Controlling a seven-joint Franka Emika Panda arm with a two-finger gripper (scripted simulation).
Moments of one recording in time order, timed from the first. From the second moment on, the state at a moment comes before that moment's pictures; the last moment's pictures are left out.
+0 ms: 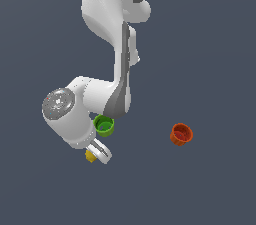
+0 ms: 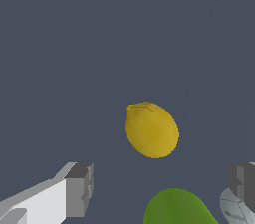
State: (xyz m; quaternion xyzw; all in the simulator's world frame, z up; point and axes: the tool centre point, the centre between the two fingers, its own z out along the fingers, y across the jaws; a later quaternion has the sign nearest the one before) arm 0.142 -0.142 0.101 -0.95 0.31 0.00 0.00
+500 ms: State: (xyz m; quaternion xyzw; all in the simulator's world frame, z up) arm 0.146 -0.152 0.079 -0.95 0.33 0.00 0.00
